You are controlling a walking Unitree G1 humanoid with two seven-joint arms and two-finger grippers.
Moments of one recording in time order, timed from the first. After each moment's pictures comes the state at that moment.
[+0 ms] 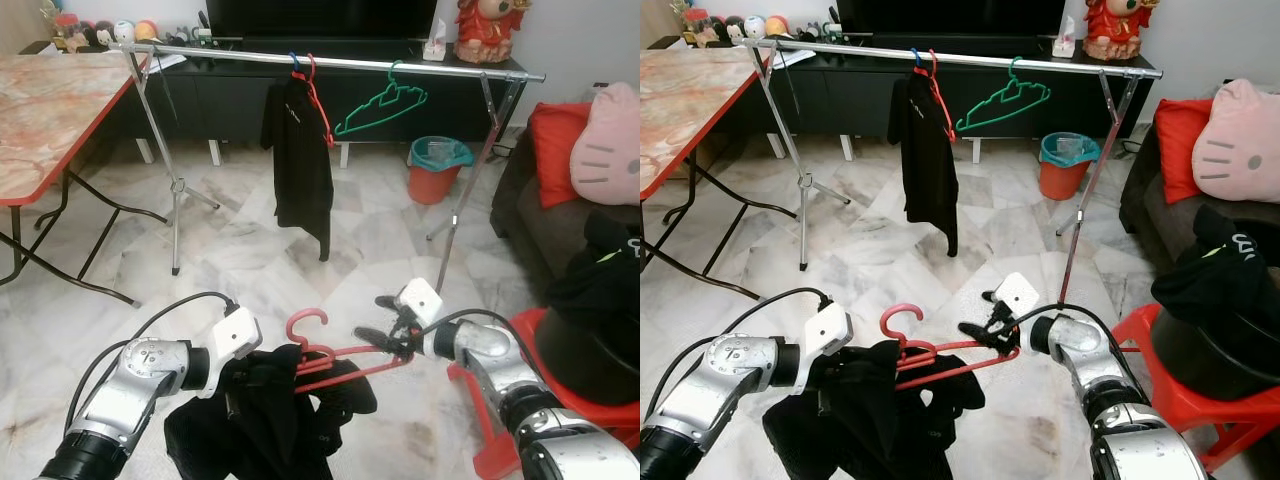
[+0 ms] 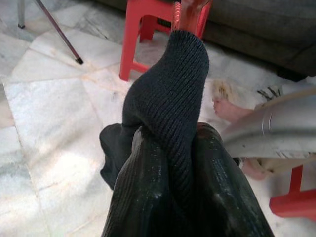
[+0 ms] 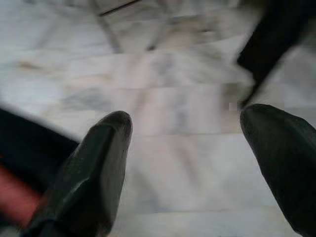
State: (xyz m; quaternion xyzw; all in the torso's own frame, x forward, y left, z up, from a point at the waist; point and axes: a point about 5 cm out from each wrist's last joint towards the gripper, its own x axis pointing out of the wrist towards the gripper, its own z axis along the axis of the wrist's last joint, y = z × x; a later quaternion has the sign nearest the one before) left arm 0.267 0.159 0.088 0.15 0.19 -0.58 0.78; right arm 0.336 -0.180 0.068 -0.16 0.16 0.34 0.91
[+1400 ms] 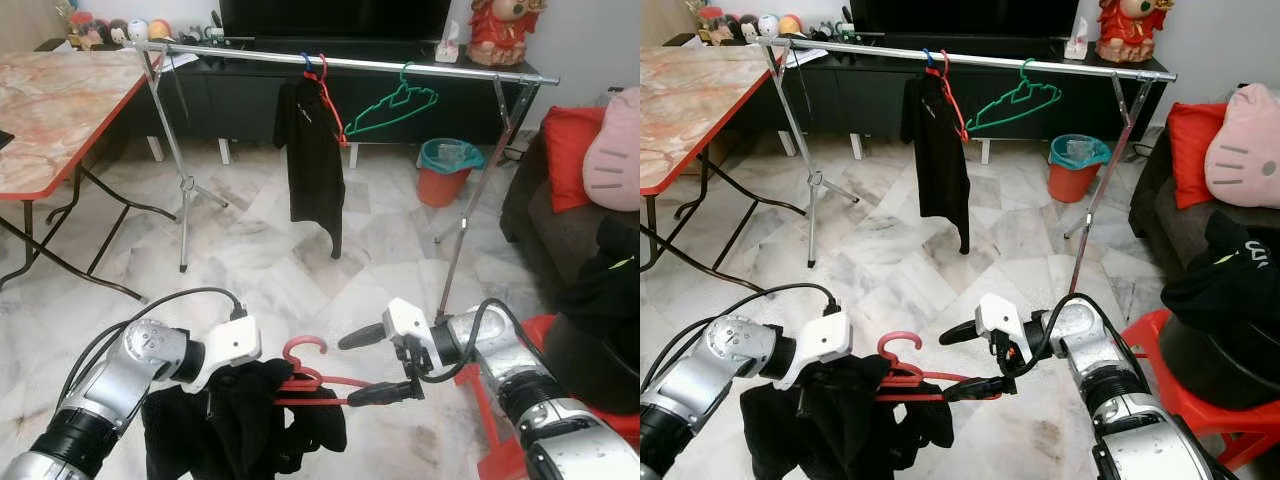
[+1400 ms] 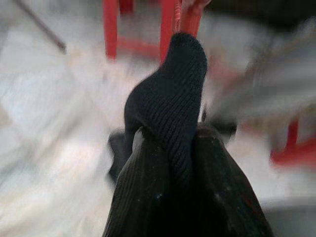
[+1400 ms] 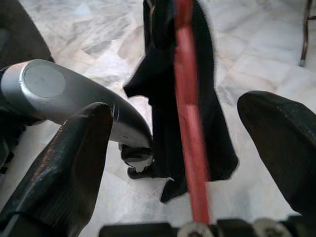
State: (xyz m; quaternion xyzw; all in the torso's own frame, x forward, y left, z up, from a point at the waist) left arm 0.278 0.150 0.103 0.20 0.18 -0.63 0.73; right arm 0.302 -0.143 0.080 -0.11 0.17 0.72 0.67
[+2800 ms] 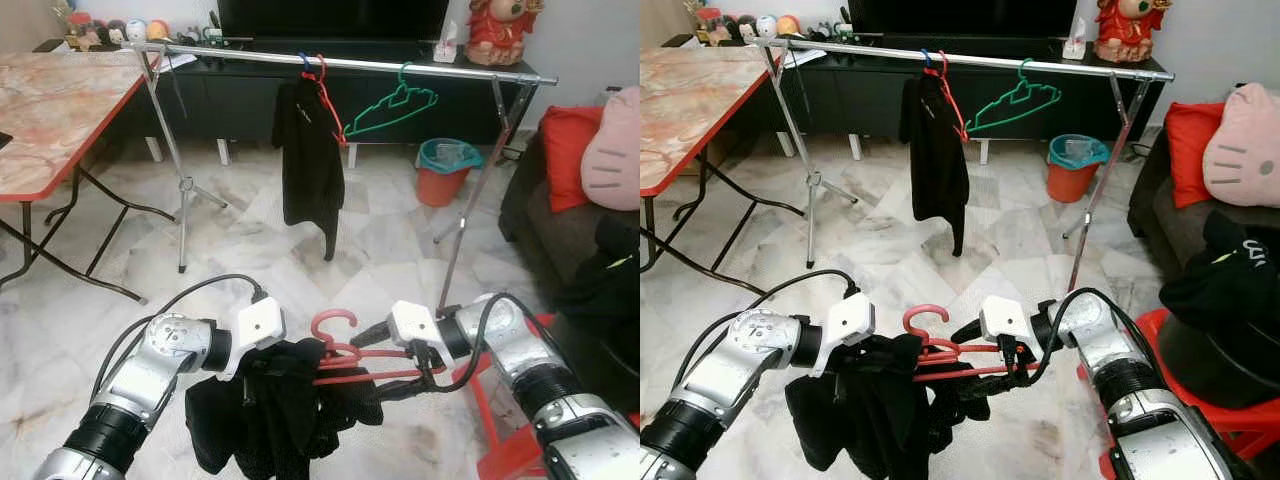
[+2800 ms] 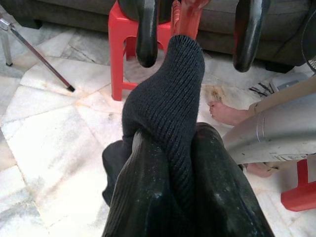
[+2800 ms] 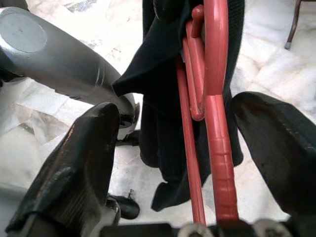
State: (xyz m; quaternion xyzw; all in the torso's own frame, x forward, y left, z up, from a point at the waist) left arm 0.280 0.130 0.108 0.19 0.14 -0.63 0.74; right arm 0.307 -0.154 0.089 -0.20 0.18 0.70 0.66
